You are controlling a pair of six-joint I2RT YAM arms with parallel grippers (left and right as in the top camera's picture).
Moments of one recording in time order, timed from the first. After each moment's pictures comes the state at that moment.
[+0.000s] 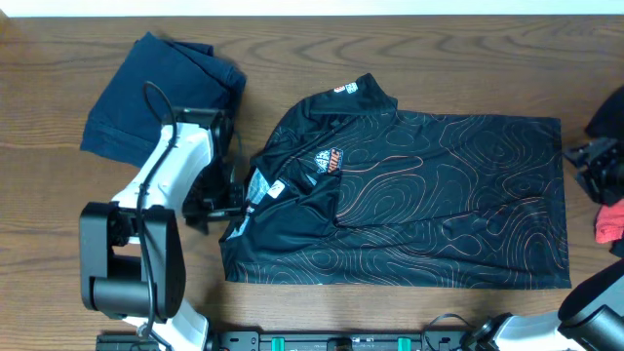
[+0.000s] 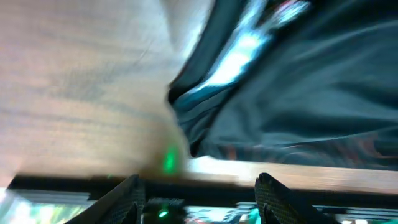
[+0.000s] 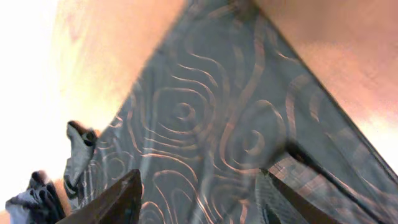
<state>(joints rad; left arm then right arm) -0.12 1.79 1.25 -1.39 0.08 -0.20 -0.71 1.66 1.23 -0.76 -0.56 0.28</state>
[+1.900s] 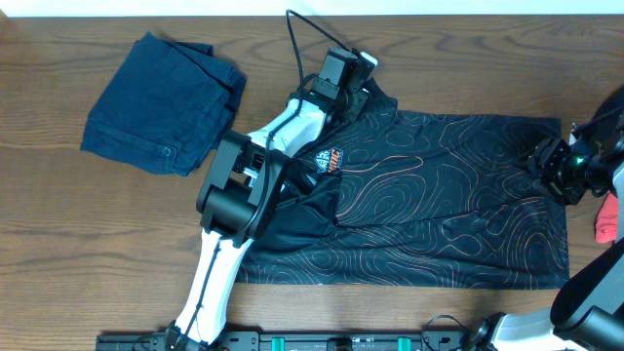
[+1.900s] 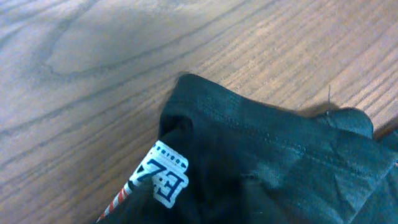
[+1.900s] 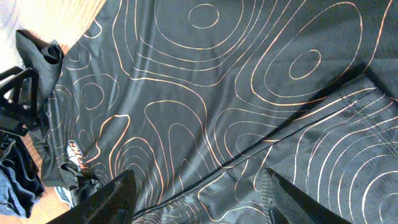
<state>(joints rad) -0.49 2.41 1.76 -0.13 0.12 0.11 -0.53 1.66 1.23 -1.01 -0.47 0.20</state>
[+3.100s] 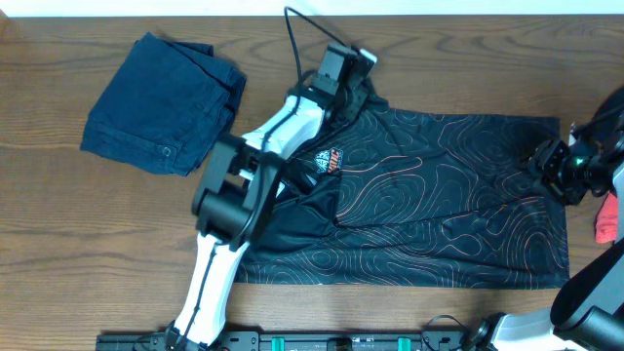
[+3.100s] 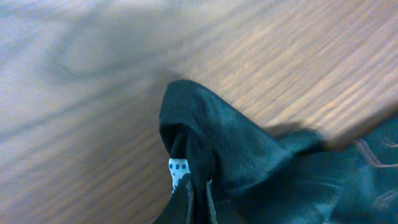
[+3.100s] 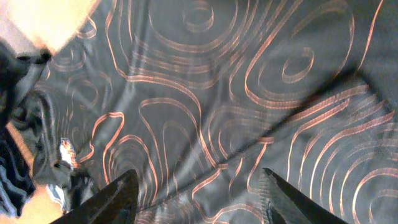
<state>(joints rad) -0.48 2.33 1.76 -0.22 0.12 0.10 -0.53 1.66 1.23 -0.98 -0.45 0.17</state>
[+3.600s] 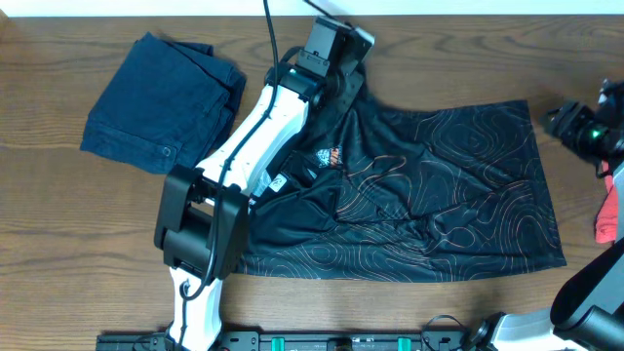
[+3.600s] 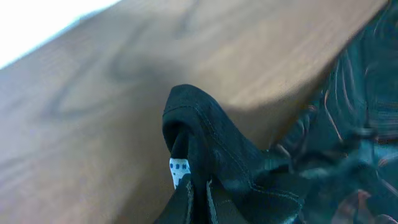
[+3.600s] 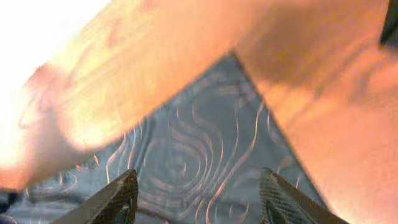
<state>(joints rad) -0.48 2.09 1.77 -0.55 0.12 0.12 -0.53 1.66 1.23 -0.50 -0.45 0.19</state>
